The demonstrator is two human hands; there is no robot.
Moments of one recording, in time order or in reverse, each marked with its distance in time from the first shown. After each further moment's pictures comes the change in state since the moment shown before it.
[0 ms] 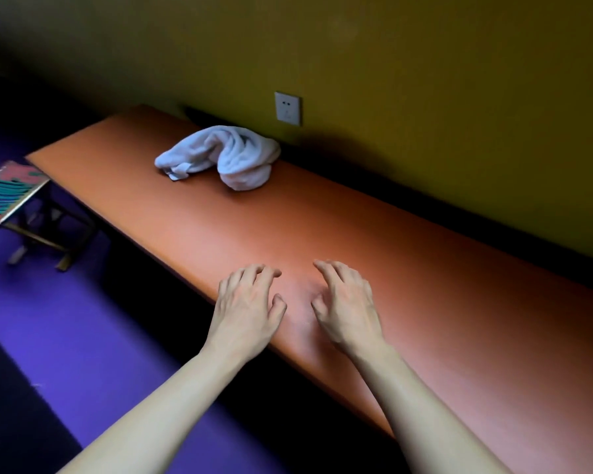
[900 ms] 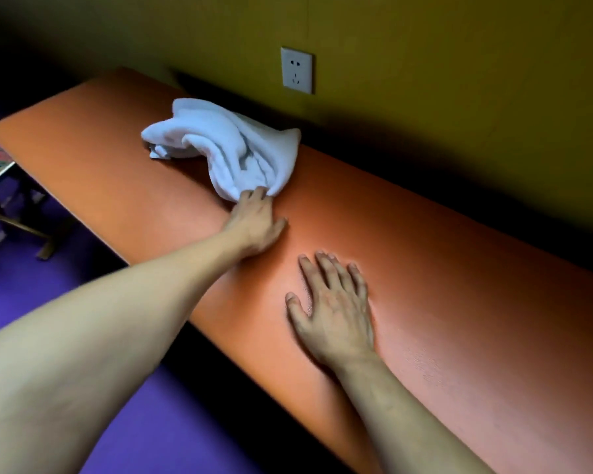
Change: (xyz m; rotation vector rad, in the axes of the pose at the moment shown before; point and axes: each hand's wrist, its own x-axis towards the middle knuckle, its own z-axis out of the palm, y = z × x) left_hand 0.215 -0.058 0.067 0.105 -0.253 -0.012; right_hand 0.061 0.005 0.067 -0.072 -0.064 -0.001
